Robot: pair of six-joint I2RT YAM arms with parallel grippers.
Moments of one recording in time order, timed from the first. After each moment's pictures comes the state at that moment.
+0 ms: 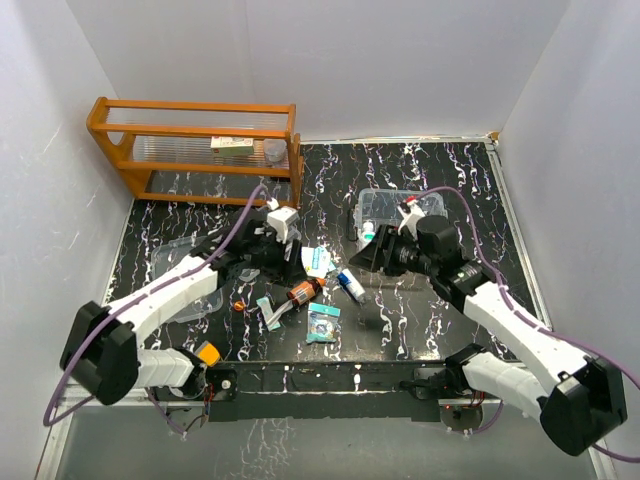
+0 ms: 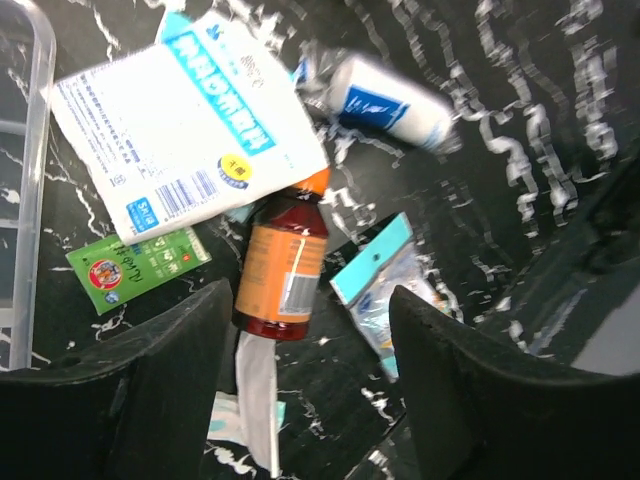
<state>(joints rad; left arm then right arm) -0.57 1.24 0.80 -0.28 0.40 -0.23 0.48 1.00 0.70 -0.20 -0.38 0.69</state>
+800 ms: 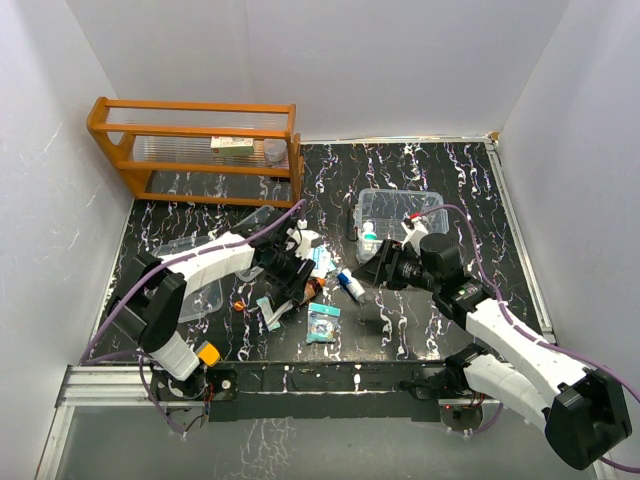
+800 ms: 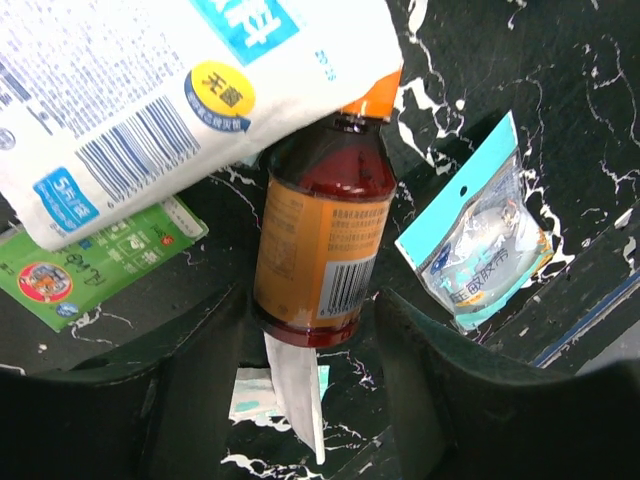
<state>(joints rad) -0.65 1.61 0.98 -0.60 0.34 0.00 0.48 0.88 0.50 -0.08 -0.39 0.74</state>
